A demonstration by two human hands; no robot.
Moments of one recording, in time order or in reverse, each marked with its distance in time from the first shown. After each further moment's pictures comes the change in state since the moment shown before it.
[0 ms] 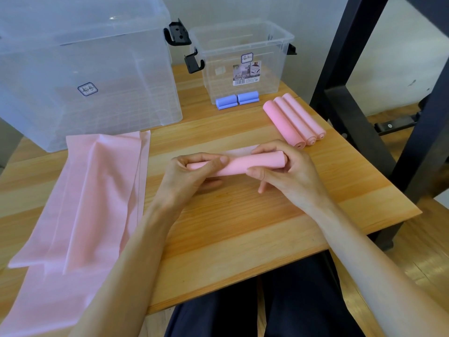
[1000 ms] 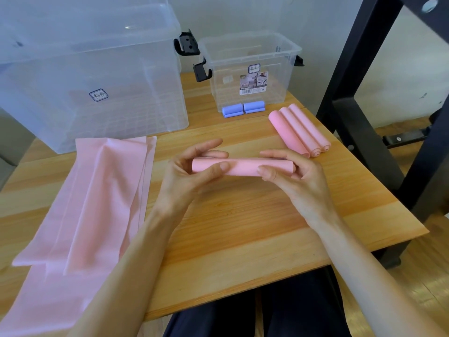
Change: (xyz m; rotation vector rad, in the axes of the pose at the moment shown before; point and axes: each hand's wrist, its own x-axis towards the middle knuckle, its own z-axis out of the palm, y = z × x) left_hand 0.004 -0.001 0.001 -0.105 0.020 0.260; right_hand 0.000 0.000 -0.005 0.071 0.090 -0.011
